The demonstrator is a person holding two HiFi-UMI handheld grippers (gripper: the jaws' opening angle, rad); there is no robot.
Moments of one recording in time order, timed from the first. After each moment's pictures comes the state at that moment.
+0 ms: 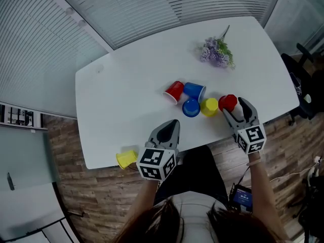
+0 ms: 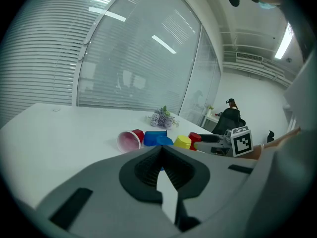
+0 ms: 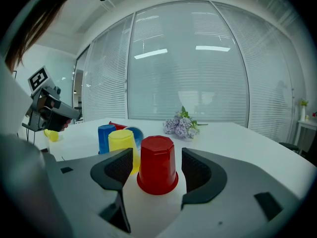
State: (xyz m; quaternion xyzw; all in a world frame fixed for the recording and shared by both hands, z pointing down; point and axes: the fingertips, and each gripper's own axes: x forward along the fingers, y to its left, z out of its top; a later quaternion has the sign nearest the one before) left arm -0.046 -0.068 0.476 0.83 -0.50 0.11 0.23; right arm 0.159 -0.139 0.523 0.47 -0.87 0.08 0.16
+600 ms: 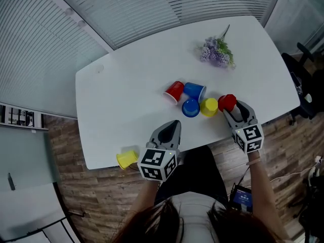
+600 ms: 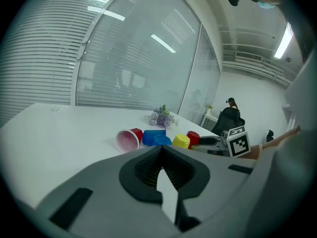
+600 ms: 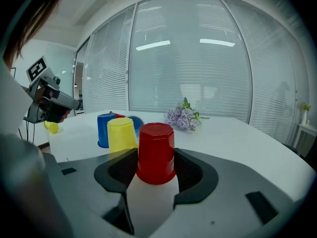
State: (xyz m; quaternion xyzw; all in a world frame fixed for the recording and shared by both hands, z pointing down) left arm -0.041 -0.067 0.478 0.83 -0.50 0.12 0.23; right arm 0.158 -0.137 0.544 0.46 -0.86 0.09 0.21
